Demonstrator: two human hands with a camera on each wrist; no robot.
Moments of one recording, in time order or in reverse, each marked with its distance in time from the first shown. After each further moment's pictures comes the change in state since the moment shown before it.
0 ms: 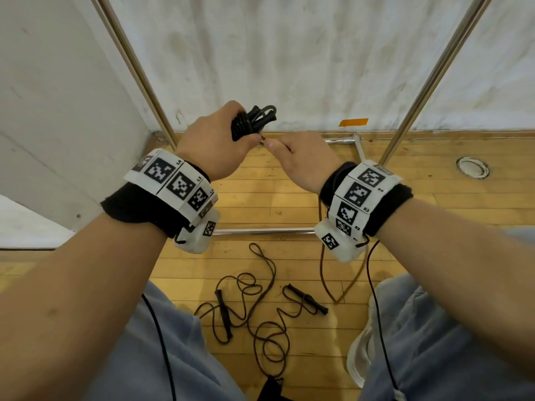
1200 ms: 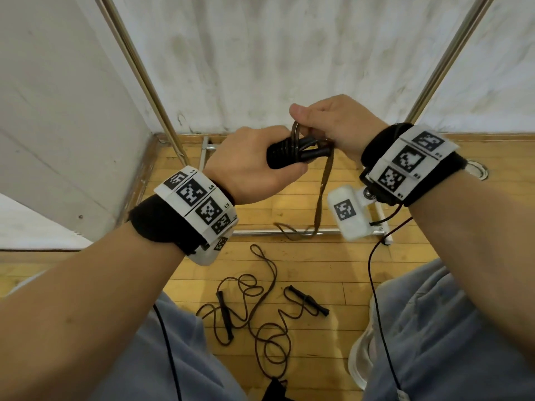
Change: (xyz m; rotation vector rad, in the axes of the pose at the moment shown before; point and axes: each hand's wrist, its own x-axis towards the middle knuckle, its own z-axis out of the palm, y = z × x) left_hand -0.031 0.036 0.003 -0.197 -0.118 0.260; right_hand 0.005 0.008 -0.053 0.508 0.002 0.109
